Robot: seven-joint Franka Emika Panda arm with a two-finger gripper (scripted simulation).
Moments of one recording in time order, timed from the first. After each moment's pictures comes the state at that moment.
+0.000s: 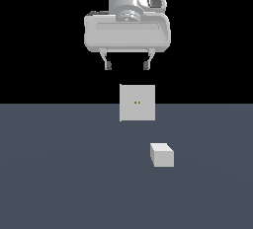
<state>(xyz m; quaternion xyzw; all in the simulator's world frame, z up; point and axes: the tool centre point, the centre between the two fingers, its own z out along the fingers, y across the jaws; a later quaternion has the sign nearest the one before) 0.009 -0.002 0.190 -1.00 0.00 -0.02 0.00</state>
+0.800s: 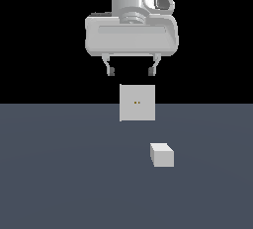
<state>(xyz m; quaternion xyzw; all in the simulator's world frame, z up) -0.009 -0.011 0.171 -1.00 0.00 -0.04 0.00</state>
